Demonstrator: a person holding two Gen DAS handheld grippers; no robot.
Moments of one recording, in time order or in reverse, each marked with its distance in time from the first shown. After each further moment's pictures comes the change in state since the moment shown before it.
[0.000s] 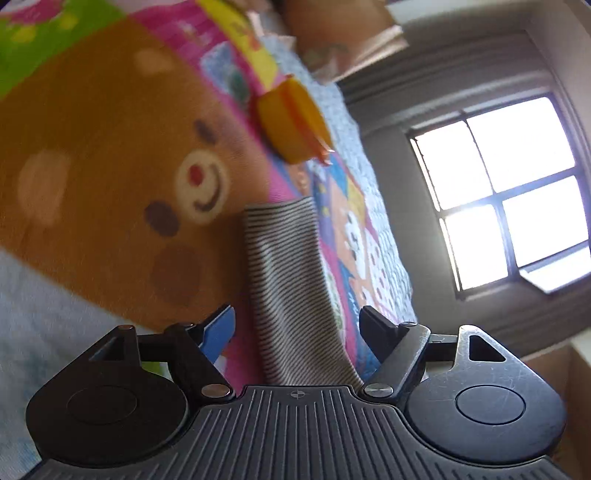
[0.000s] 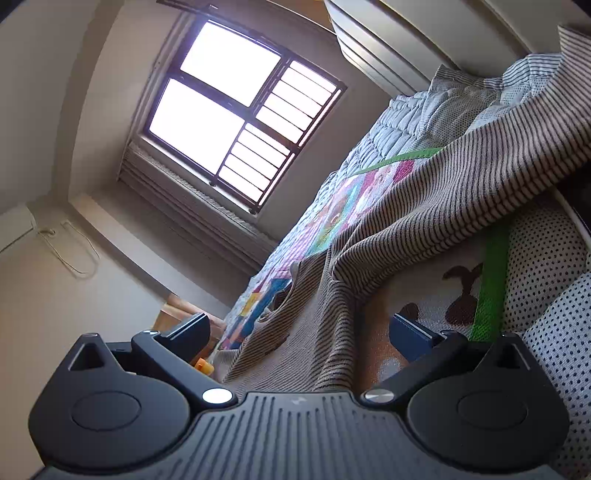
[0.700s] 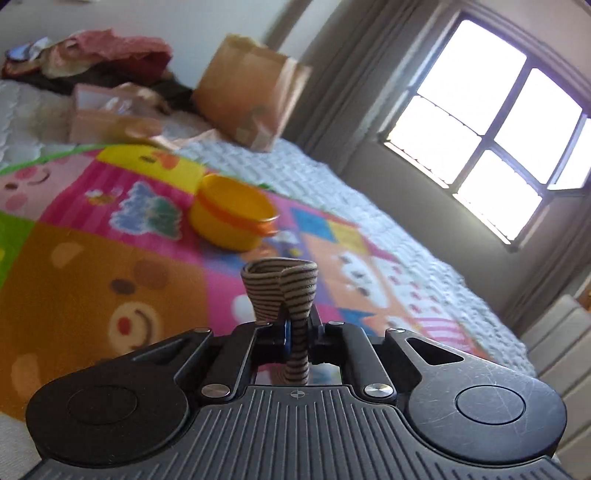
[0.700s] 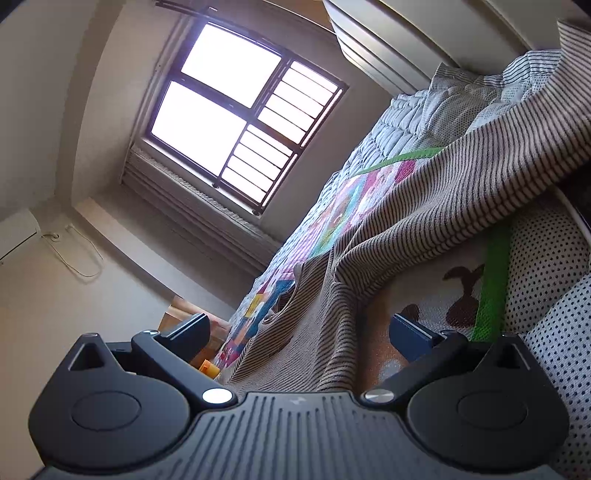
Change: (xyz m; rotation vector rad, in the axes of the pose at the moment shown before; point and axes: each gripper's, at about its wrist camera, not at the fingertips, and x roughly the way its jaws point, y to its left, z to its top) left arm -0.015 -0.142 -0.032 0.646 -0.198 0.049; right arm -0.004 0.001 -0.001 0.004 0.000 0.009
